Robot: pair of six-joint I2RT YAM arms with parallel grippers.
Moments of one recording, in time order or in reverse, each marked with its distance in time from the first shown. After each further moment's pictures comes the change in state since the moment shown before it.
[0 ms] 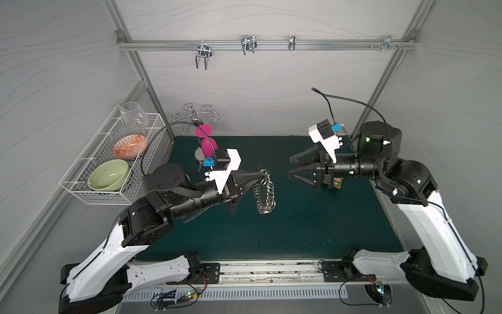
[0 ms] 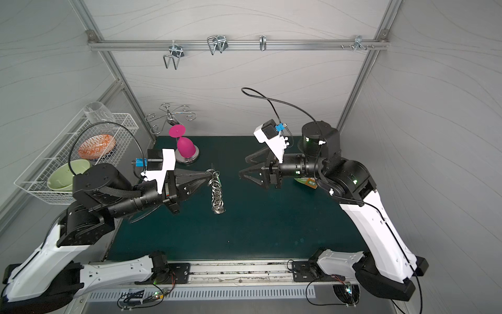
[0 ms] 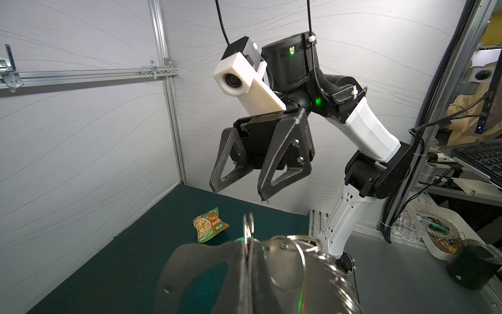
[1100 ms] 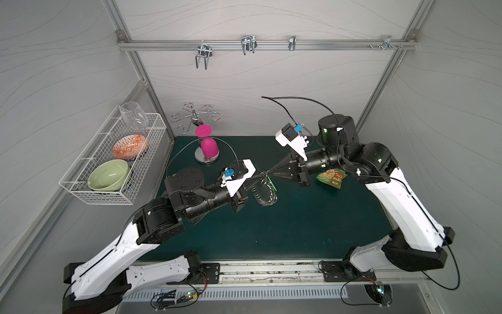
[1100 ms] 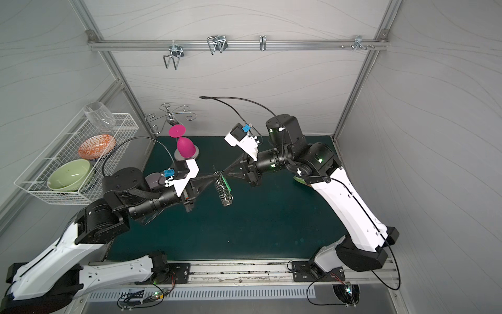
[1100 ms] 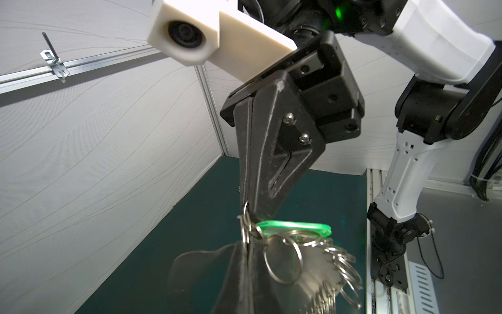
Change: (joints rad) left arm 0.008 -0.020 -0.142 0.007 -0.150 0.203; right arm 0.081 0.226 0.164 -0.155 -0.076 -0.068
